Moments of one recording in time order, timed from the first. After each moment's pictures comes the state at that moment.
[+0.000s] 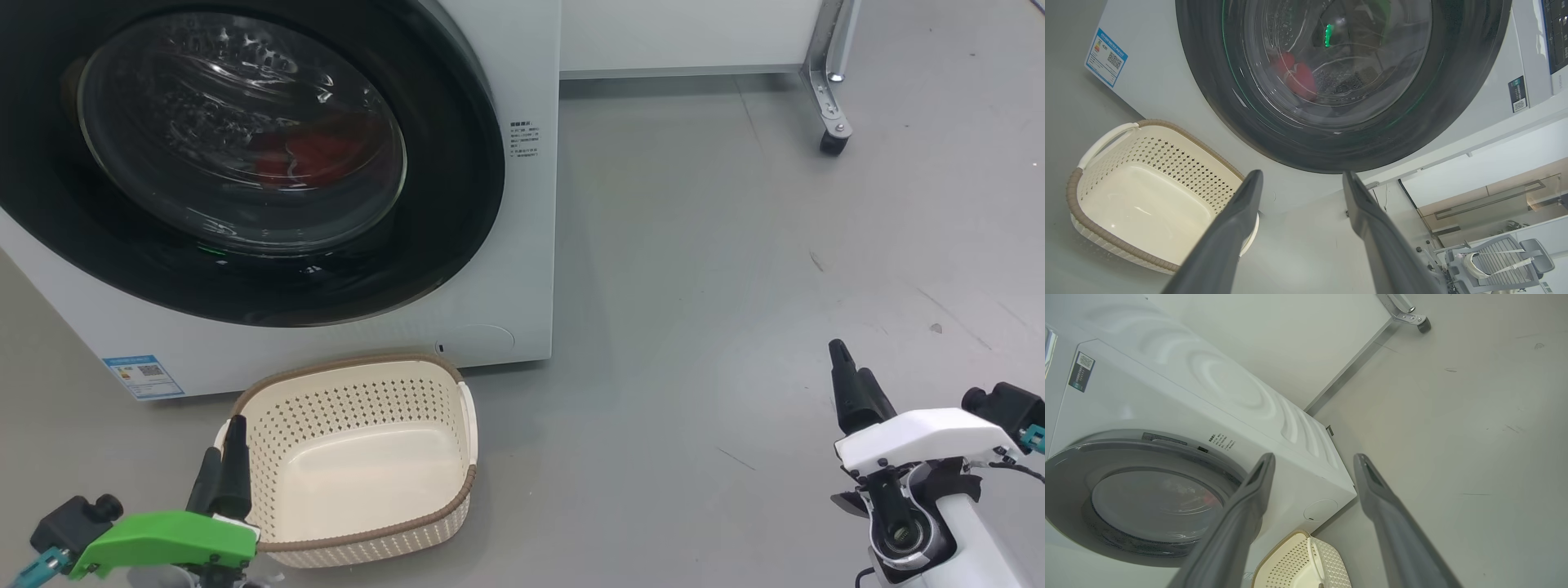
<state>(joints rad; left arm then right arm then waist) -0.07 0.09 -0.10 0.37 -1.22 -0.13 -0.09 -0.16 -0.15 0.17 0.40 1.15 0.12 -0.08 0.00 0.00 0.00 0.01</state>
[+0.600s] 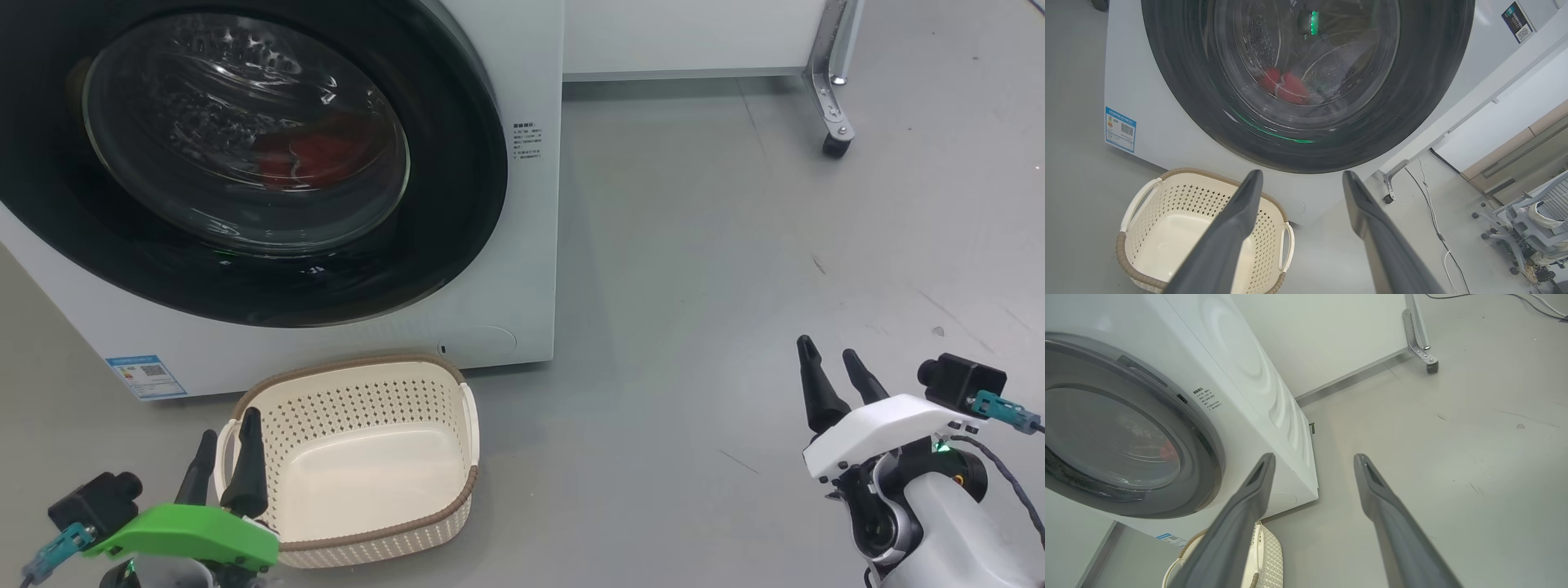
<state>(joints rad) -0.09 0.11 -0.14 0.38 -0.93 -0.13 -0.15 -0.24 -0.21 0.31 0.51 0.89 0.12 -0.14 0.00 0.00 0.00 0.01</state>
